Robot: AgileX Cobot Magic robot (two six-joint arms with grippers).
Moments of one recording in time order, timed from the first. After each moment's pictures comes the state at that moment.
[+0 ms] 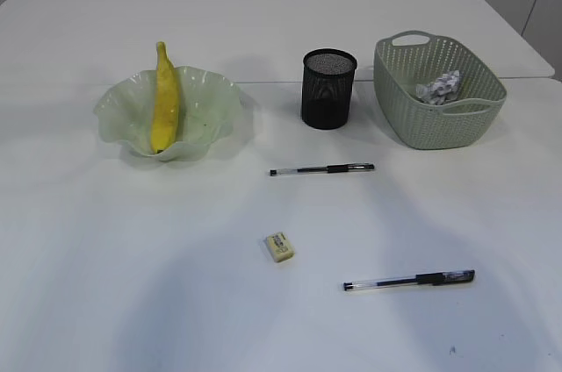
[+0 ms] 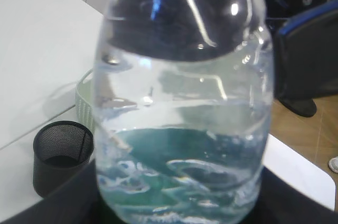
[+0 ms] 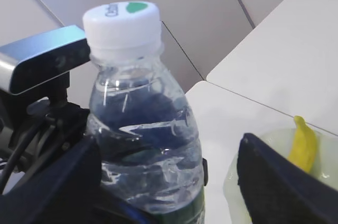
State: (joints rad) left arm -0.31 1.83 -1.75 -1.14 0.77 0.86; right arm 0.14 1.98 -2.04 1.28 1.05 -0.77
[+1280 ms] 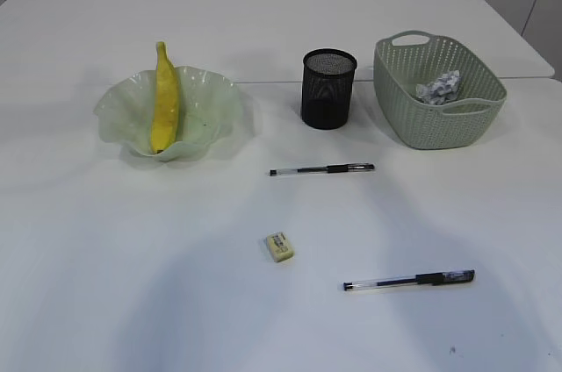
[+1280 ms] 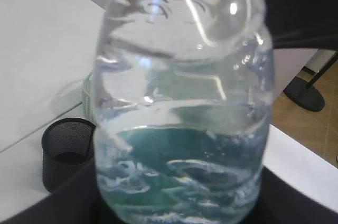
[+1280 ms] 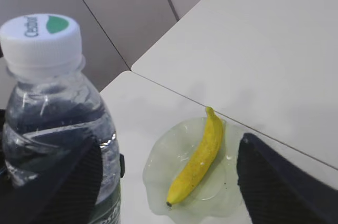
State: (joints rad) left arm -0.31 1.83 -1.75 -1.10 0.77 0.86; right arm 0.14 1.98 -2.16 0.92 1.00 -0.60
